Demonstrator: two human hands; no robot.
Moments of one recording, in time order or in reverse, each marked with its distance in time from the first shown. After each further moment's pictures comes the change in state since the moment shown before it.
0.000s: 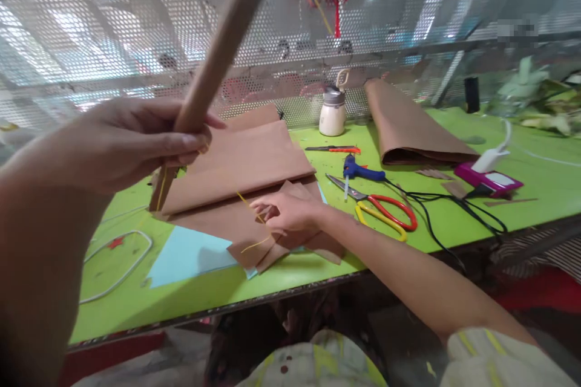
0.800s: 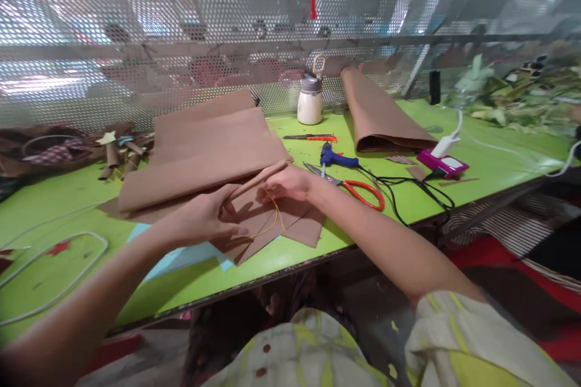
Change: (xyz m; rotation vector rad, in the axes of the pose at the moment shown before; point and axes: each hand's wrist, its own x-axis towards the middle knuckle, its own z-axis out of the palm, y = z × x) left_hand -0.016 -0.103 0.099 0.460 -0.284 -0.282; right_hand -0.016 0.014 -0.039 0.673 0.187 0.204
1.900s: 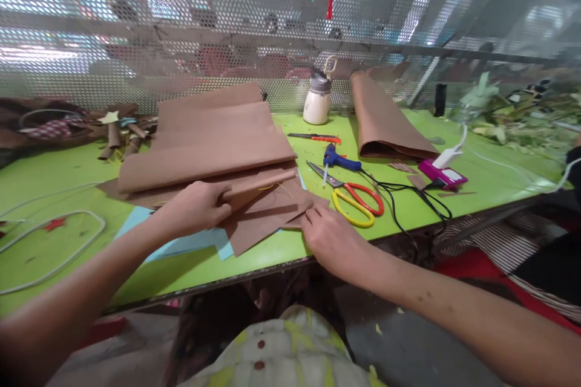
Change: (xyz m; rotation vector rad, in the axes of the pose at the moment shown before) left_hand -0.006 0.003 0.006 0.437 0.148 -0.053; right_hand -0.121 0.039 0.029 -1.912 0.203 -0.353
